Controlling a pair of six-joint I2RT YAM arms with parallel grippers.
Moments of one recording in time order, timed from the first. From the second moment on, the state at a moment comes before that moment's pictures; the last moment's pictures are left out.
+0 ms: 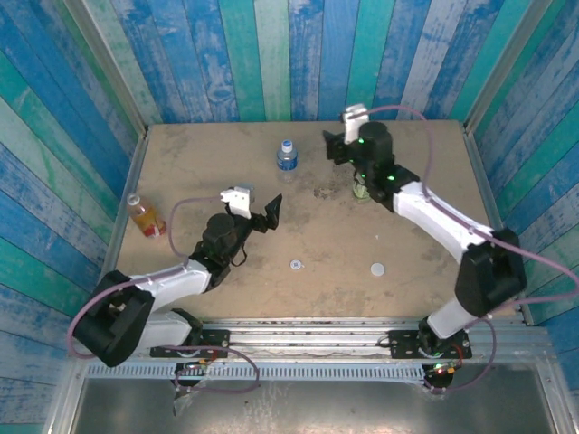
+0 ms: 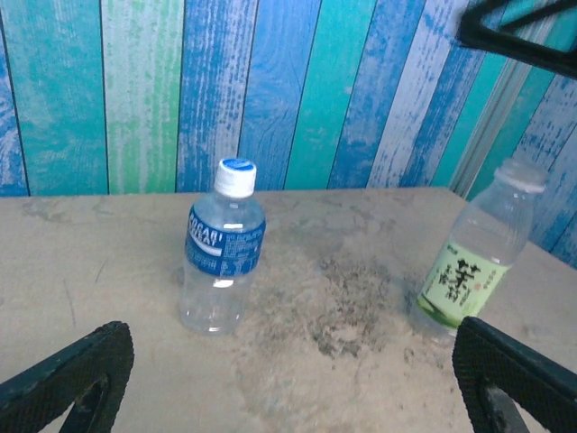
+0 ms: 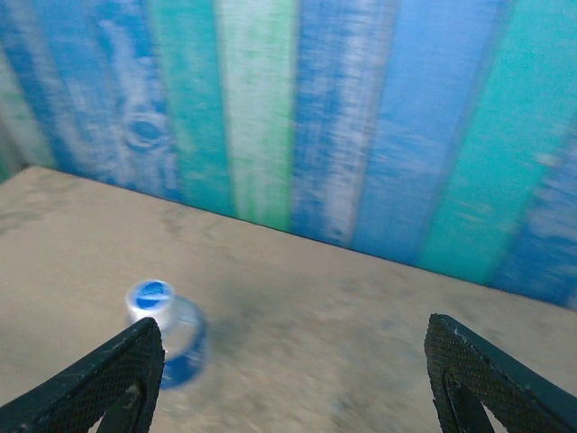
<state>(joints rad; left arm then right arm) -0.58 1.26 0.37 0.87 -0.12 -0.22 0.49 1.54 1.22 0.07 0.19 0.05</state>
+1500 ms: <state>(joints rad) -0.65 1.46 0.54 0.84 -0.05 -0.09 0.36 1.54 1.26 -0.38 -0.05 0.04</state>
